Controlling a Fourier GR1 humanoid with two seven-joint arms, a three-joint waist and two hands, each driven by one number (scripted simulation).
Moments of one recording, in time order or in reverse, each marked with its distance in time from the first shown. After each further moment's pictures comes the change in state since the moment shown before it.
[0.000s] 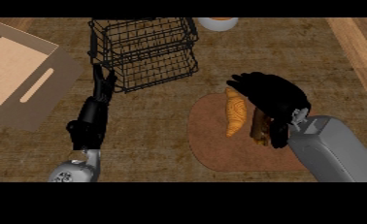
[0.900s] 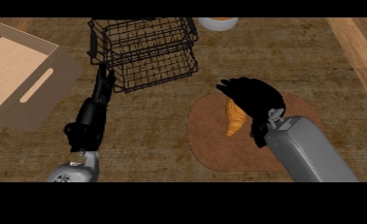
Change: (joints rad) left arm 0.017 -0.025 0.029 -0.023 -0.034 -0.046 0.004; right arm 0.010 0.153 -0.024 0.136 0.176 -0.007 -0.063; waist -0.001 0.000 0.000
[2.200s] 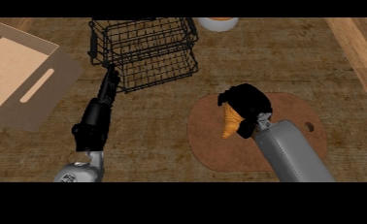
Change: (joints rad) left arm 0.000 -0.040 0.008 0.011 -0.038 -0.021 -0.010; right arm 0.038 0.109 -0.070 0.235 0.165 -0.271 -0.158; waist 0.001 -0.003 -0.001
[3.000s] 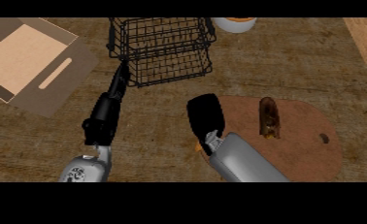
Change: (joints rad) left arm -0.052 -0.014 -0.026 0.027 0.002 -0.025 0.004; right arm -0.095 0.129 0.348 0.030 -0.013 -0.074 0.593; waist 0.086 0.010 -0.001
